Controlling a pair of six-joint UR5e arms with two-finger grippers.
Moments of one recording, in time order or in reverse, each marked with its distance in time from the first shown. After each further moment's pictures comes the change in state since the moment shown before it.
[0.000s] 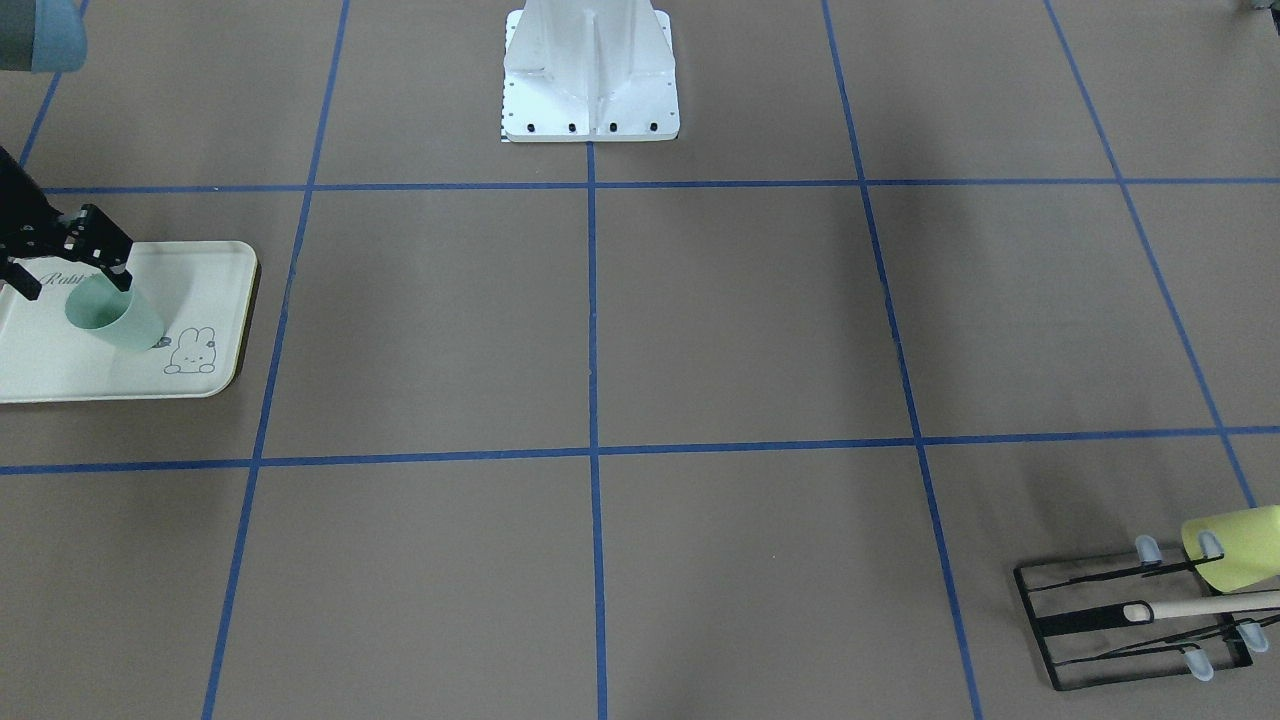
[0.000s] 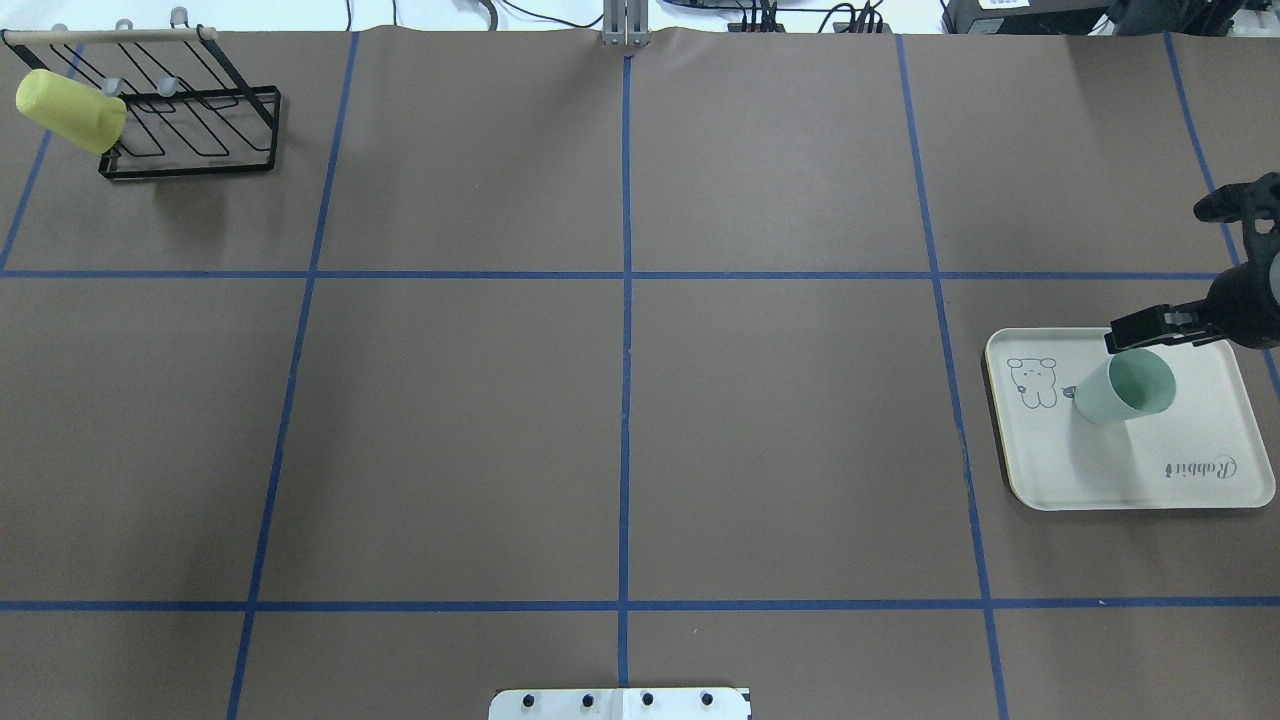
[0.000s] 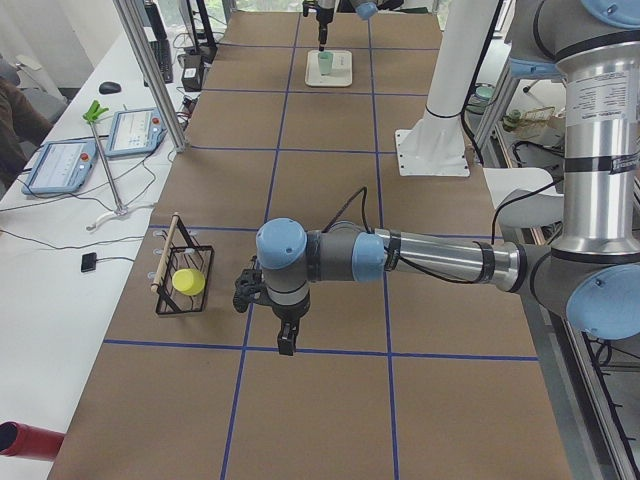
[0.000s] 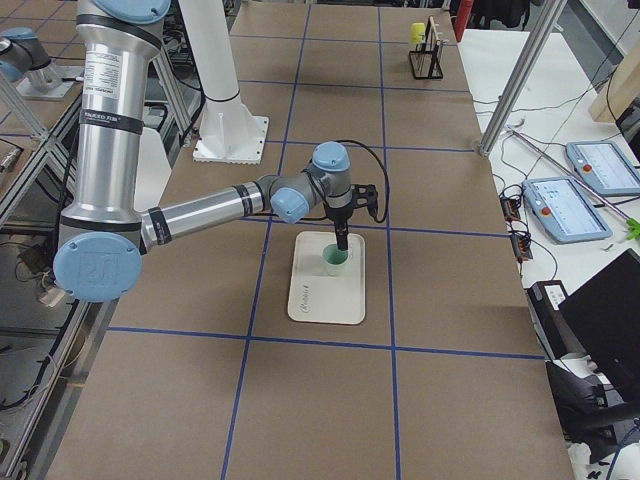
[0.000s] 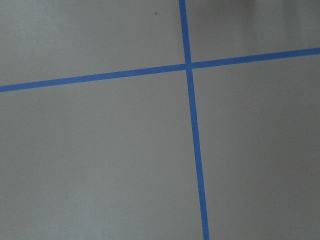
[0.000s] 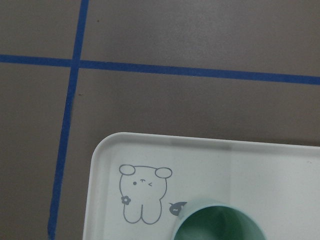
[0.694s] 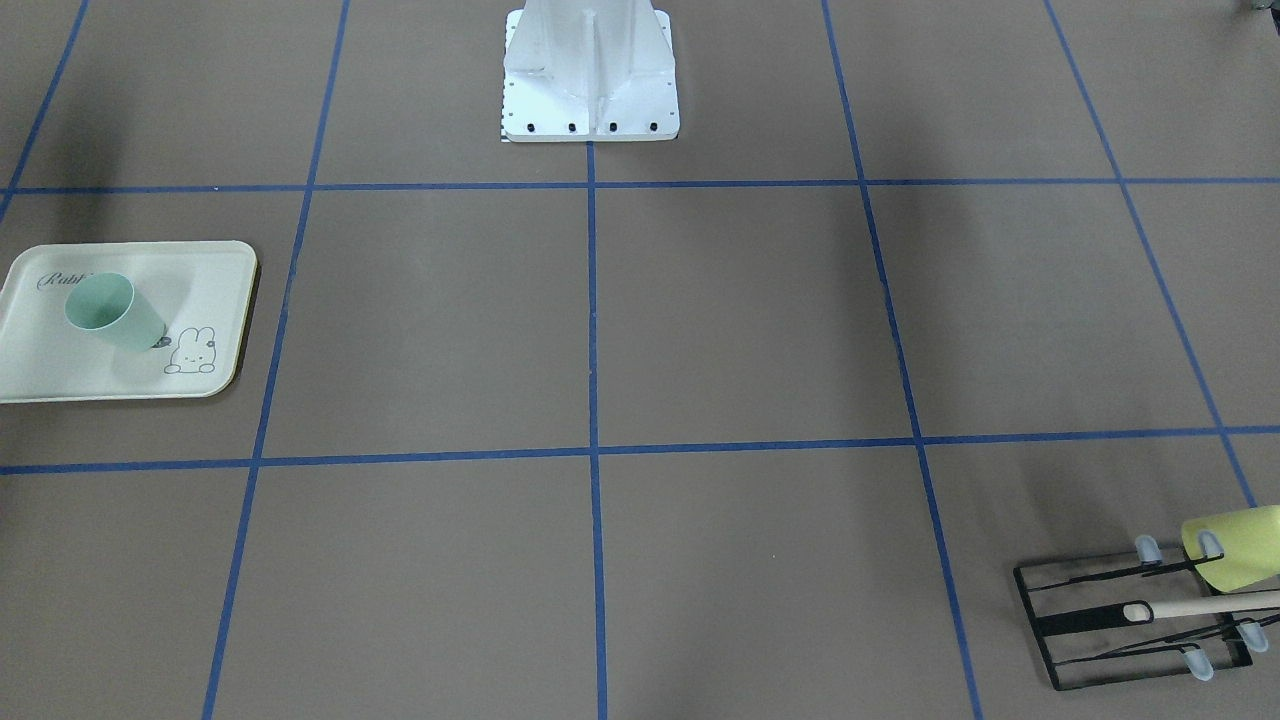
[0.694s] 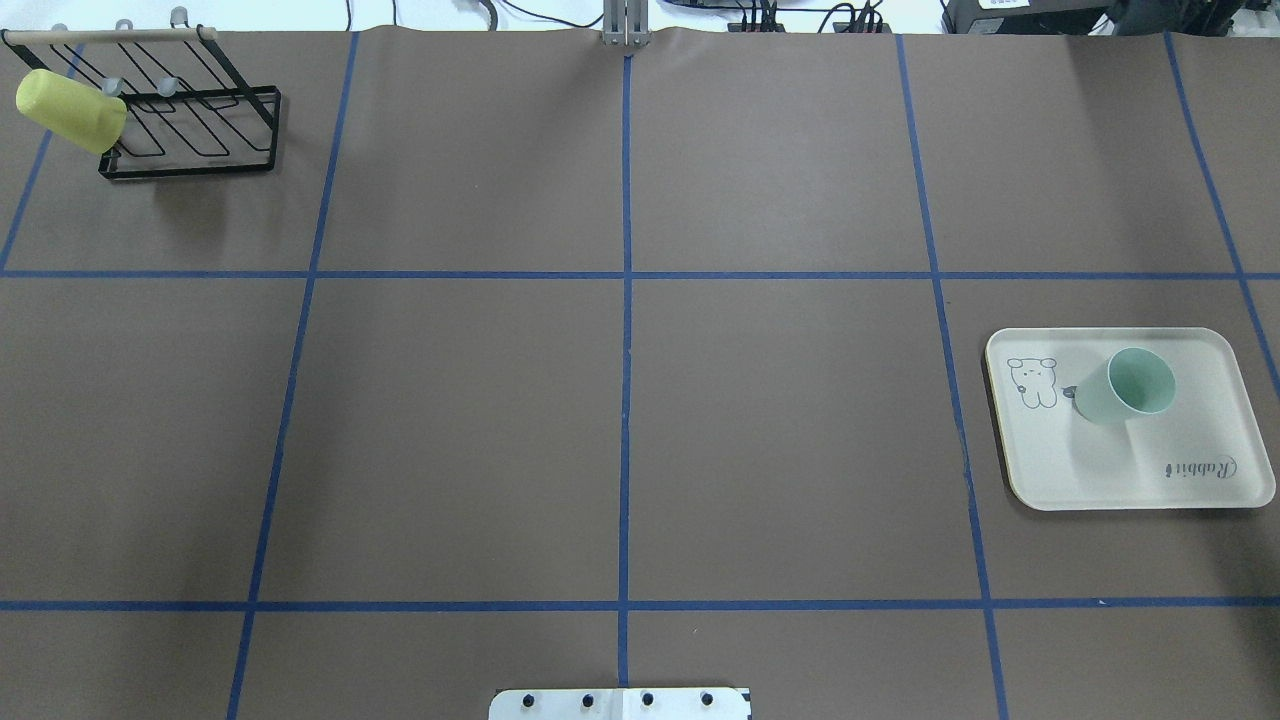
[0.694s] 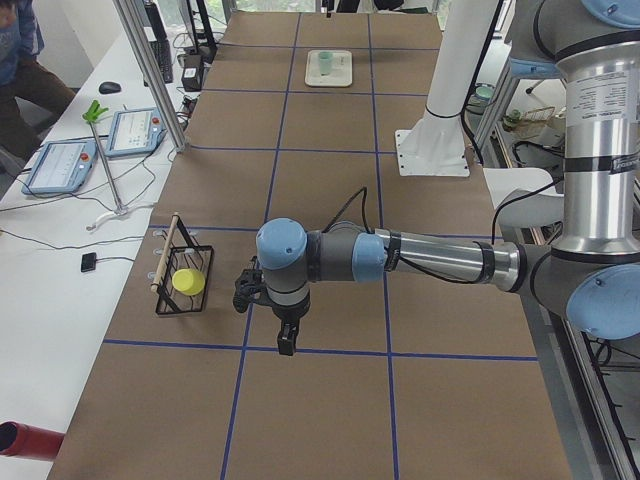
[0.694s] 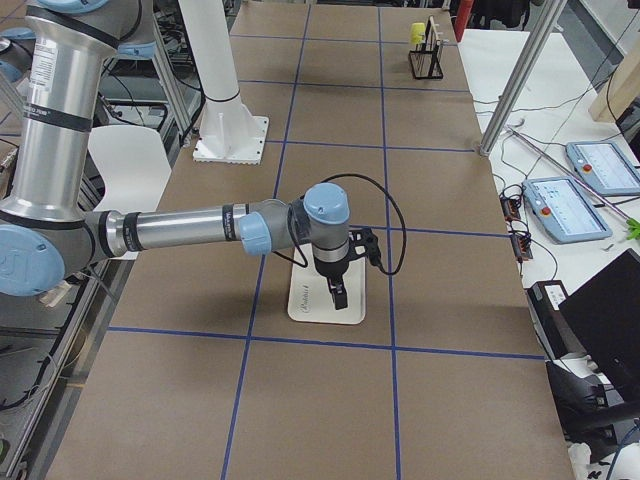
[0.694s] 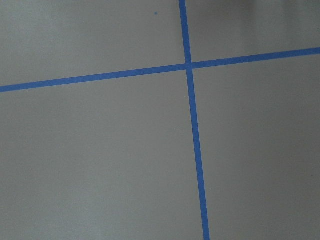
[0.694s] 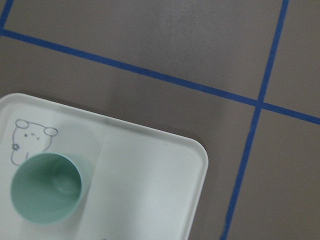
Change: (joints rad) left arm 0.001 0.000 0.002 -0.001 0.000 0.000; right arm 0.414 -0.135 -0.065 -0.179 0.137 -0.705
